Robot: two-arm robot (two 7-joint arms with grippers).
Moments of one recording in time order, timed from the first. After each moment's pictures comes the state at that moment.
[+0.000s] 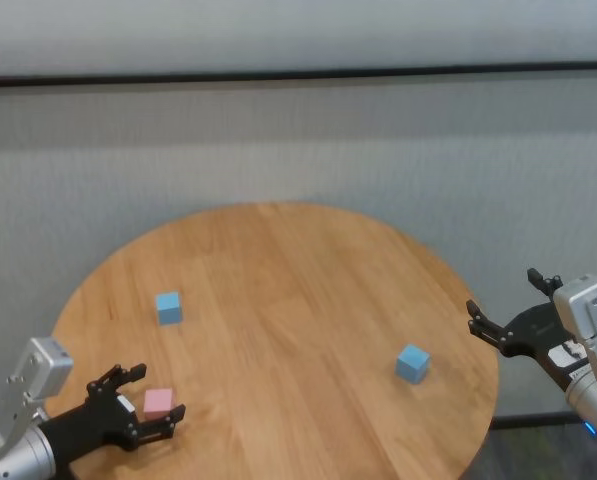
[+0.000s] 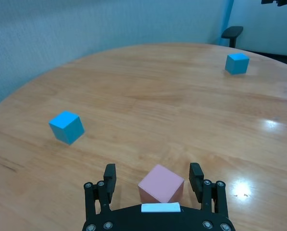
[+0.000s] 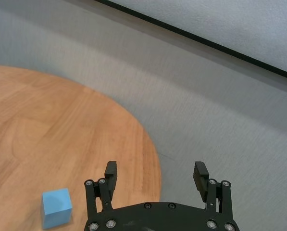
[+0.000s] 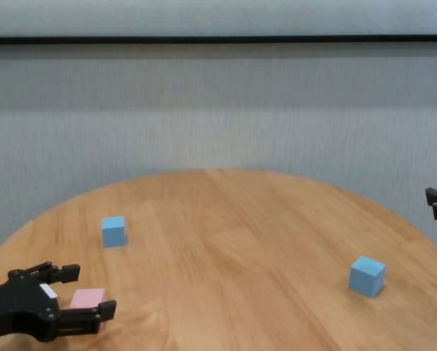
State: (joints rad) left arm -0.29 0.48 0.38 -1.03 -0.33 -0.28 -0.69; right arm 0.20 0.60 -0.45 -1.41 0.25 -0.12 -0.03
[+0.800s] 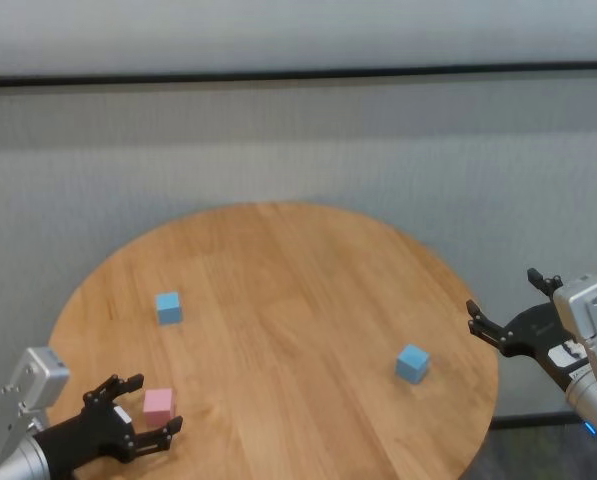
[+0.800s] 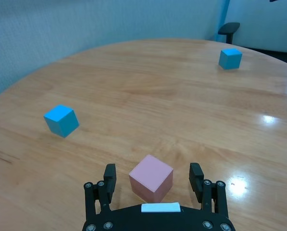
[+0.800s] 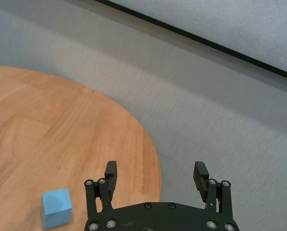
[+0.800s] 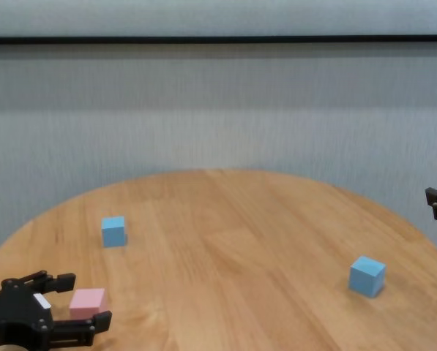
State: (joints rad) left arm -0.25 0.50 0.37 -1.08 -0.34 -0.26 -0.69; right arm 0.20 0.60 -0.45 -1.41 0.25 -0.12 -0.03
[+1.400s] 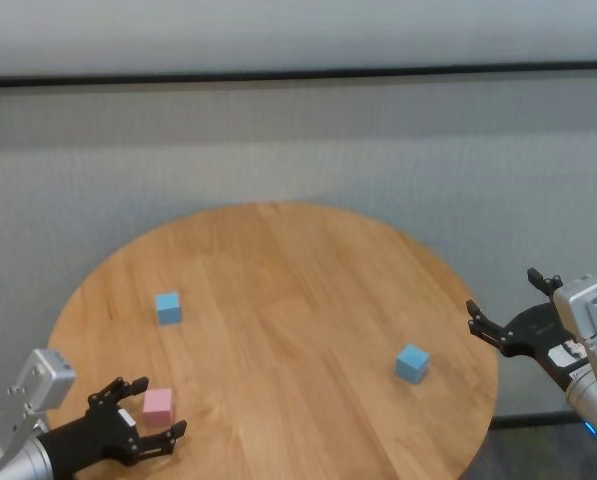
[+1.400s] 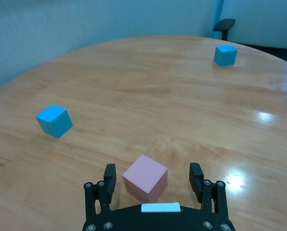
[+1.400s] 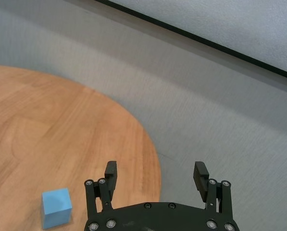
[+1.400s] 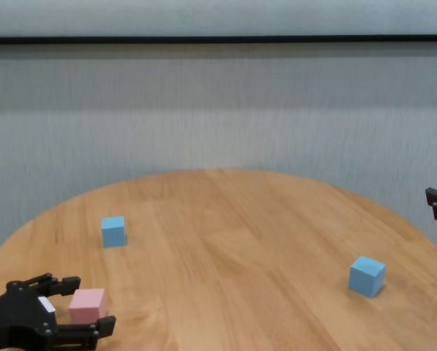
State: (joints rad) left arm -0.25 0.50 0.39 -1.08 -0.33 -0.26 -0.69; right arm 0.20 0.60 -0.45 -1.41 0.25 -0.12 -0.03
